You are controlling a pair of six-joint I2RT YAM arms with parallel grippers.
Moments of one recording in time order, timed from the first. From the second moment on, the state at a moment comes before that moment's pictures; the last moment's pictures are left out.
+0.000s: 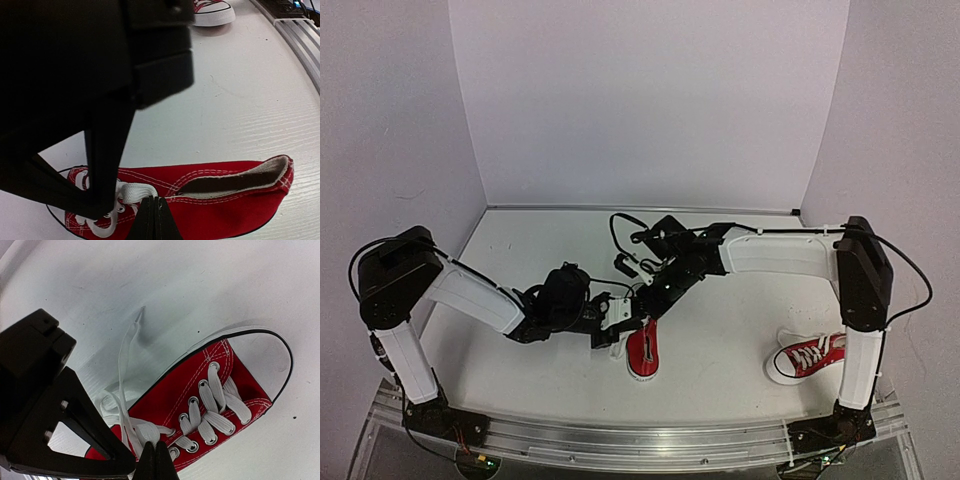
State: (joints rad) left arm -0.94 1.77 0.76 0.53 0.34 0.58; right arm 0.90 1.98 1.52 -0.60 -0.21 0.02
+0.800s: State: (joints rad) left arm -0.85 1.81 0.68 0.65 0.20 0.55; right arm 0.88 1.95 1.49 -0.58 -0.24 0.03
